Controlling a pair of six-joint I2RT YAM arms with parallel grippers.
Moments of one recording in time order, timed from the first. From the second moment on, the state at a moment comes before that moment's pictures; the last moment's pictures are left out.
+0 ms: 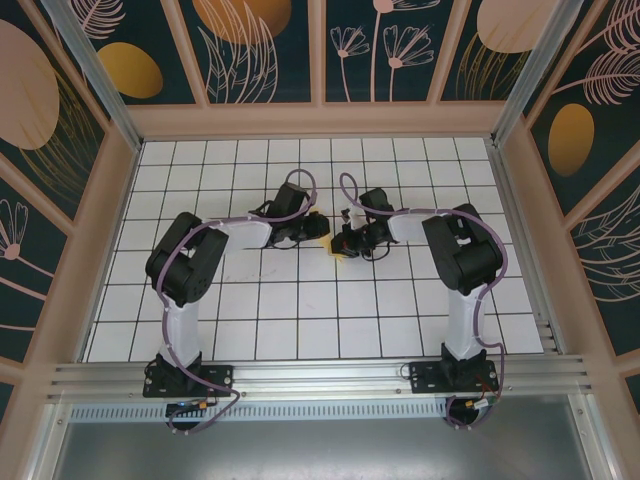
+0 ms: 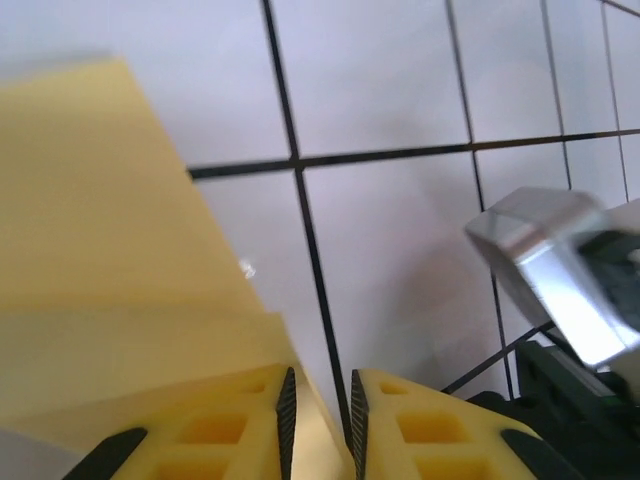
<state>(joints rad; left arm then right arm) -0.57 1.99 1.17 0.03 0.32 -0.65 0.46 2.00 1.08 -0.20 -0.73 0.49</state>
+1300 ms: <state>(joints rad) -0.45 2.03 1.08 0.18 0.28 -0.47 0.45 2.00 1.08 -0.18 -0.76 0.50</state>
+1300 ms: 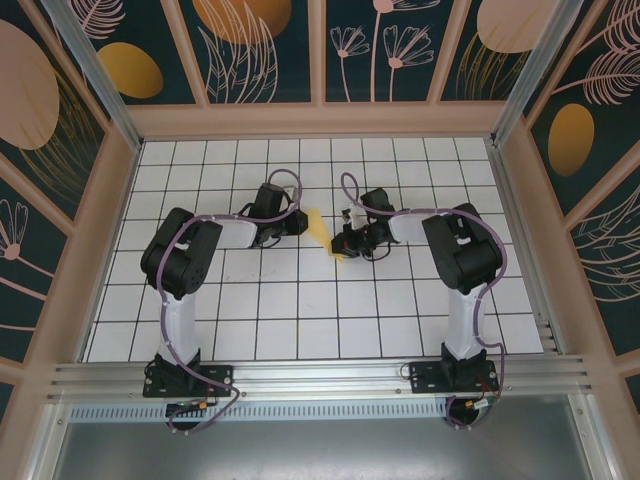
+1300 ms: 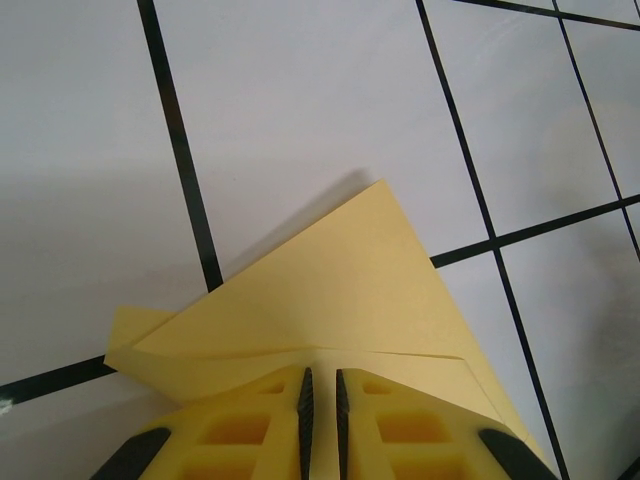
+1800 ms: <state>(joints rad) -0.42 2.06 1.13 0.16 0.29 -0.51 0.44 2.00 1.05 -0.14 -0.77 0.50</state>
